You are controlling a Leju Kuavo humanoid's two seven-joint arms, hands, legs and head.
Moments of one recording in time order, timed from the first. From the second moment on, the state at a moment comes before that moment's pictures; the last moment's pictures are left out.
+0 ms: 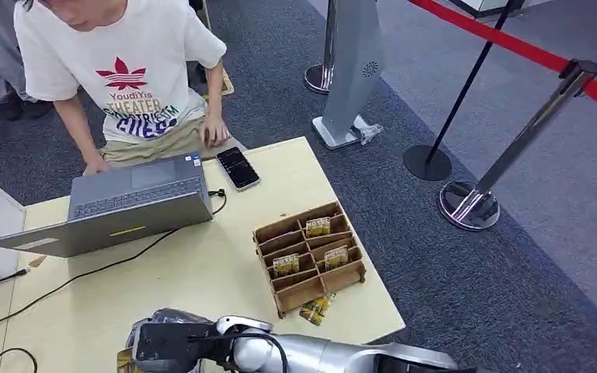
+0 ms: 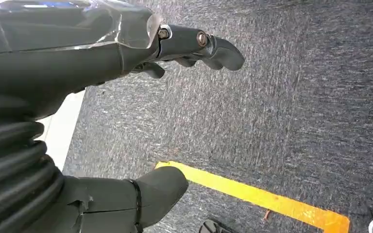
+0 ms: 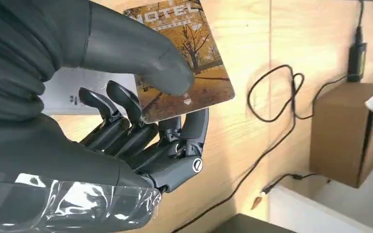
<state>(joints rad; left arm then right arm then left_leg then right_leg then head) -0.09 -0.09 1.27 -0.25 -1.17 0.26 0.05 -0.46 0.15 1.00 -0.87 -0.08 0.05 -0.28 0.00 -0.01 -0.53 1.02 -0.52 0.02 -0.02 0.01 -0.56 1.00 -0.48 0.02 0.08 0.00</state>
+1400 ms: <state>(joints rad) -0.15 -0.08 1.17 -0.24 -1.25 0.25 0.10 -0.48 0.21 0.94 -0.58 -0.06 -0.05 -0.28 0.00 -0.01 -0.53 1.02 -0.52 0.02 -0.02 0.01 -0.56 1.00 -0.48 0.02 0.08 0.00</state>
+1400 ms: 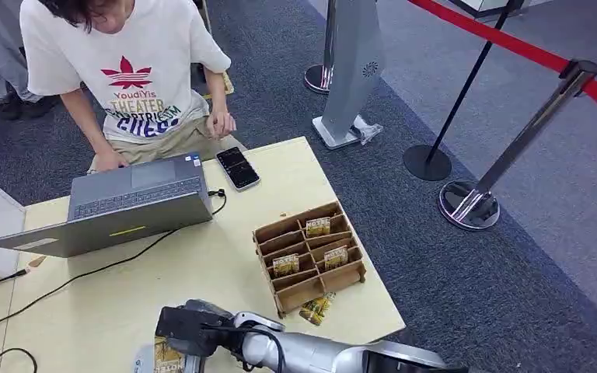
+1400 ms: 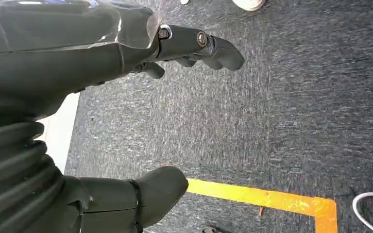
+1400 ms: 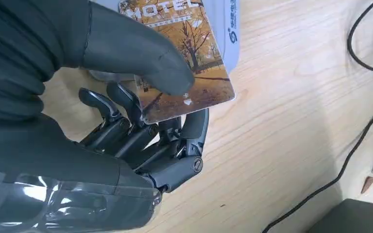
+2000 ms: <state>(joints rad) -0.16 -0.08 1.14 -0.24 -1.25 0.25 0.11 -0.49 0.21 0.94 -0.53 0.04 -0.04 -0.26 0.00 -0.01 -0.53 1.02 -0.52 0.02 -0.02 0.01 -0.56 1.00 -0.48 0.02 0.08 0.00</state>
